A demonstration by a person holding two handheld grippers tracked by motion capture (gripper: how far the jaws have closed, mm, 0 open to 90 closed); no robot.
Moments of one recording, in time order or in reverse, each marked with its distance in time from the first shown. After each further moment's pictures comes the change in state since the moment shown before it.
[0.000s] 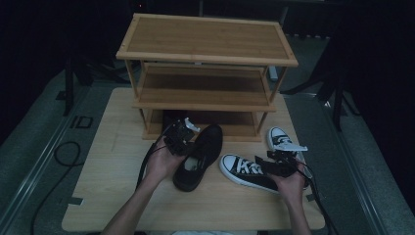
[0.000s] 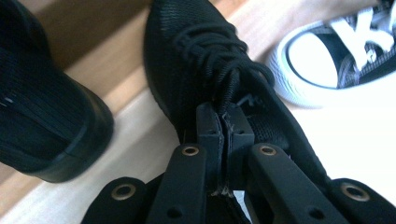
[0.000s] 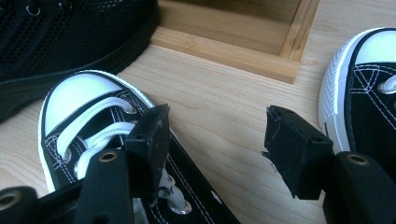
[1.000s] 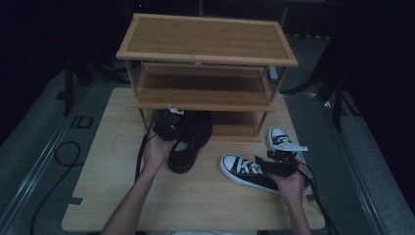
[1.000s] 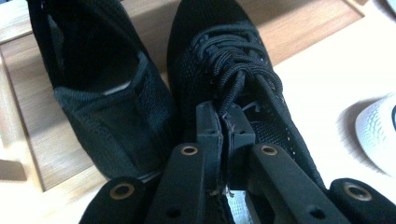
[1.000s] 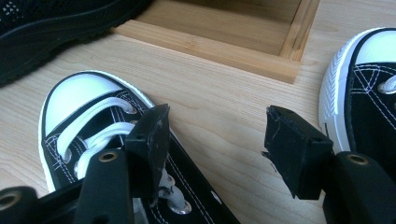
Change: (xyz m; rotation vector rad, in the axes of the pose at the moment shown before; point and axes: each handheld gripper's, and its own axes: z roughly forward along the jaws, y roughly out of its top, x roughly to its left) left arm 0.054 -0.007 0.013 -0.079 0.108 -0.199; right arm 0.000 0.000 0.000 0.000 0.002 0.001
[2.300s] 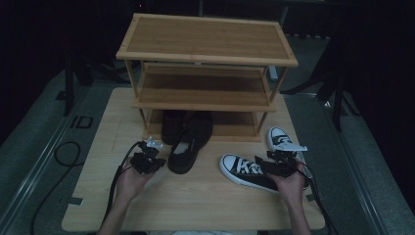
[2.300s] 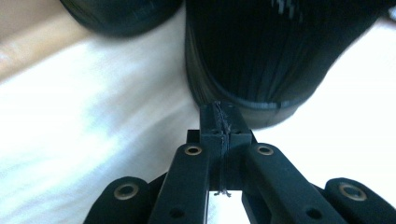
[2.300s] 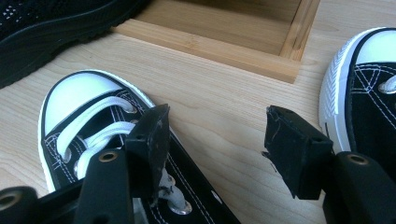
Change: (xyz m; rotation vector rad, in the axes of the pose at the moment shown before) left arm 0.009 -0.112 -0.015 0.113 -0.099 0.040; right arm 0.001 0.000 0.000 0.003 -0.002 -0.004
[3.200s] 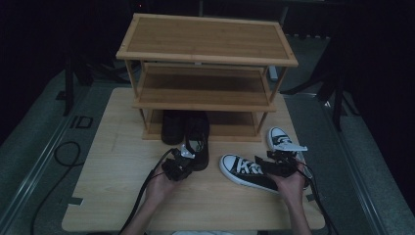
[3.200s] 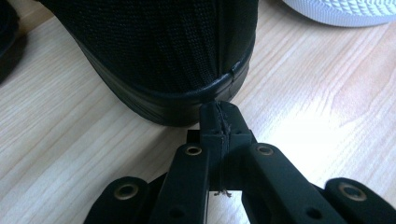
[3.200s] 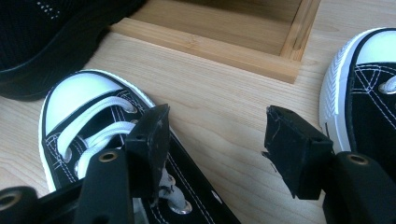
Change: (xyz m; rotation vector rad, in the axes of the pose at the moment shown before) left arm -0.067 0.032 0.043 0.005 -0.060 0.138; right arm 0.000 0.000 0.000 -0.001 0.002 -0.001
